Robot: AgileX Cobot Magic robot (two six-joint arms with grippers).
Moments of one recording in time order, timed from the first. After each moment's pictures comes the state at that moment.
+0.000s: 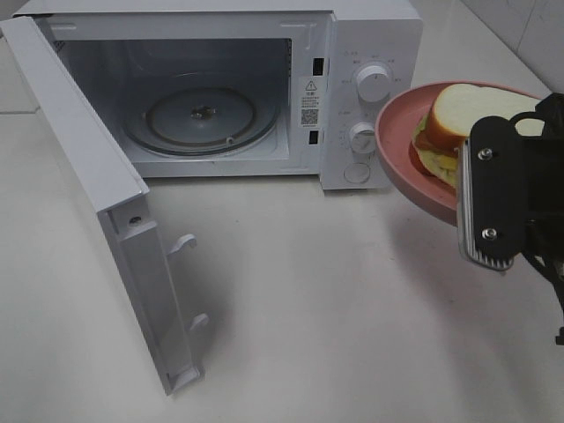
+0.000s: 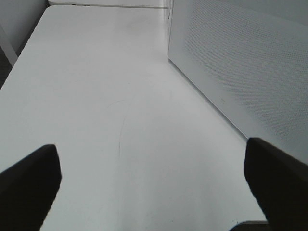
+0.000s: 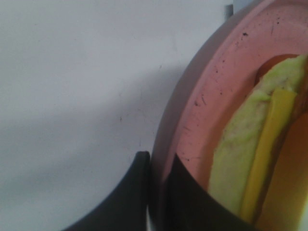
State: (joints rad) left arm 0.05 0.00 -0.52 -0.07 1.08 0.02; right arm 0.65 1.09 -0.64 -0.43 0.65 -0.53
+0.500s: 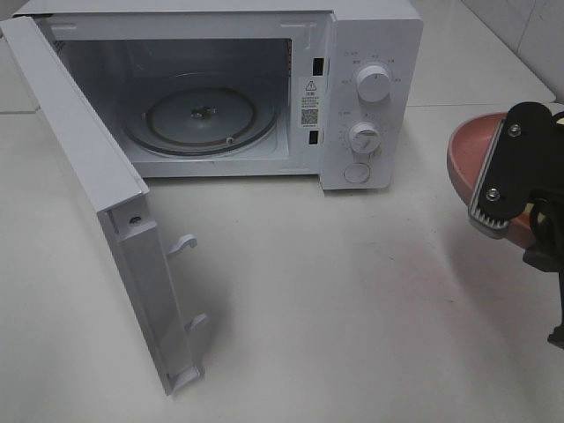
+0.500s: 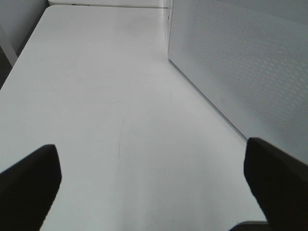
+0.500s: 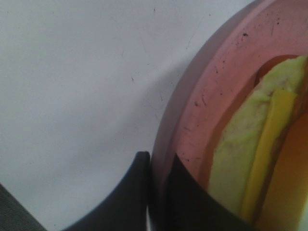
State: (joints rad) left arm 0.05 0.00 -0.52 -0.07 1.08 0.02; right arm 0.65 1.09 -0.64 -0.47 0.79 -0.17
